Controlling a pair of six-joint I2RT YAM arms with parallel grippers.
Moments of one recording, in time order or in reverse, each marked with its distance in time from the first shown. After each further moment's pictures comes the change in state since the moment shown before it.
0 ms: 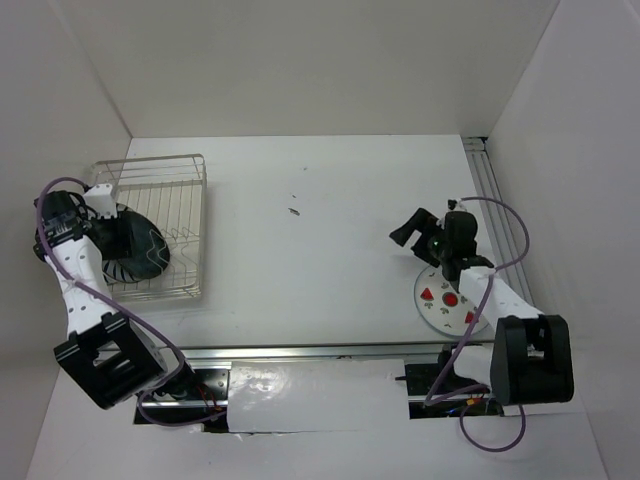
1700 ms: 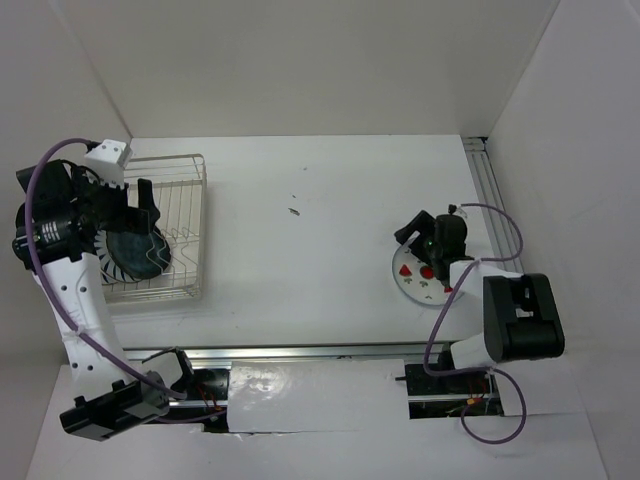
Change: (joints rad) left arm -0.194 -0.162 0.390 -0.250 0.135 -0.009; right arm -0.008 0.214 -0.051 0.227 0.181 0.072
